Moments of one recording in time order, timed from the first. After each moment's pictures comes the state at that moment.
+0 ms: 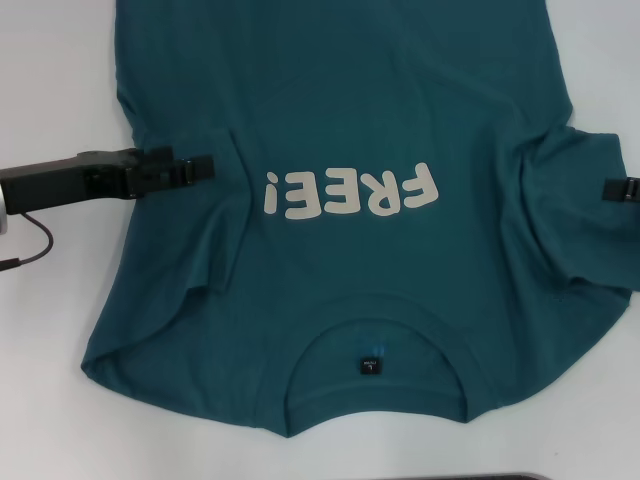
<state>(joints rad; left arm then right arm) -0.44 -2.14 -2.48 -0.83 -1.06 1.50 -1.89 0.37 1.99 2.71 0.78 -2.32 1.48 -1.01</state>
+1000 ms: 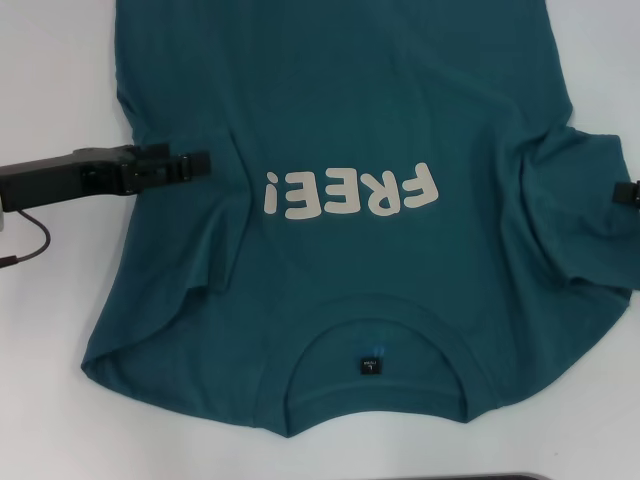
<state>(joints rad) -0.44 -2.14 -2.49 -0.83 -1.06 1.50 -1.89 0.37 1.99 2.71 0.78 -2.32 1.48 -1.02</state>
